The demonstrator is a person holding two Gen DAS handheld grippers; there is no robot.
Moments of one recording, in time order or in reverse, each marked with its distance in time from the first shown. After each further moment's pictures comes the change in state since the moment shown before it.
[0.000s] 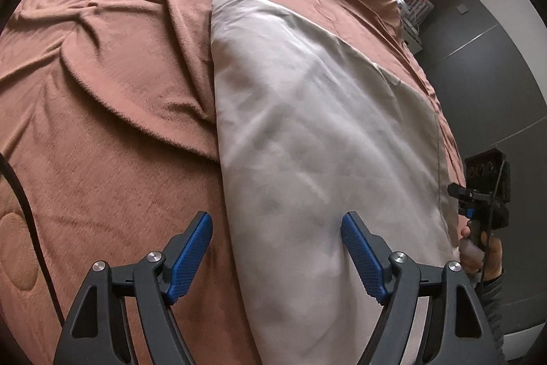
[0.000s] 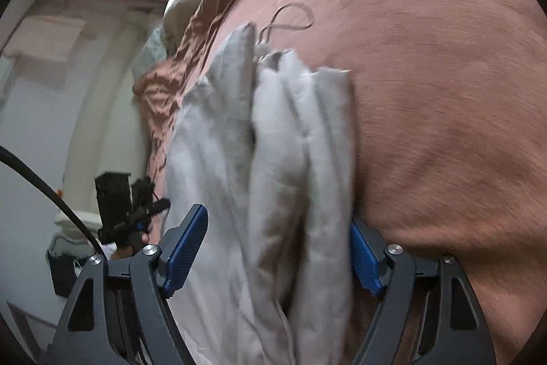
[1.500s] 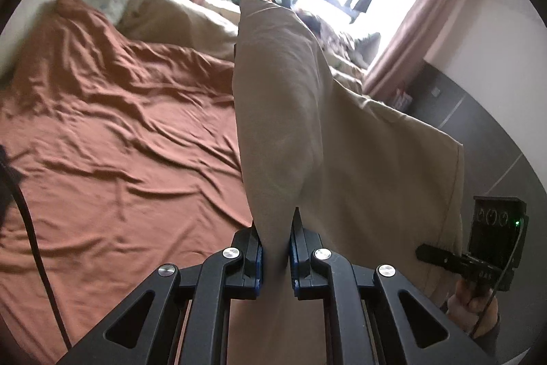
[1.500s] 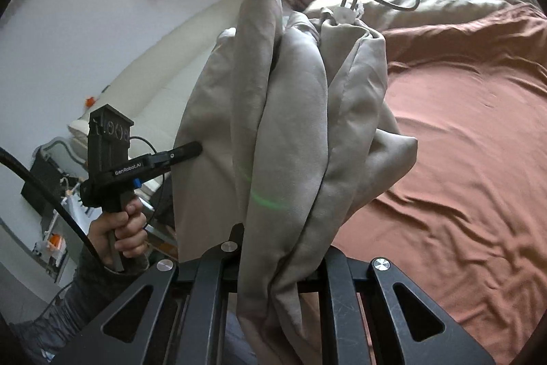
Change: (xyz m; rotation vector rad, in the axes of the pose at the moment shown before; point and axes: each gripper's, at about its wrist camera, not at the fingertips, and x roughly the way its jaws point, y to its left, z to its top) left arm -0.329 0.019 -0.037 0.025 -0.475 0.046; right arm 0.034 0.346 -0.101 -0.525 -0.140 0.047
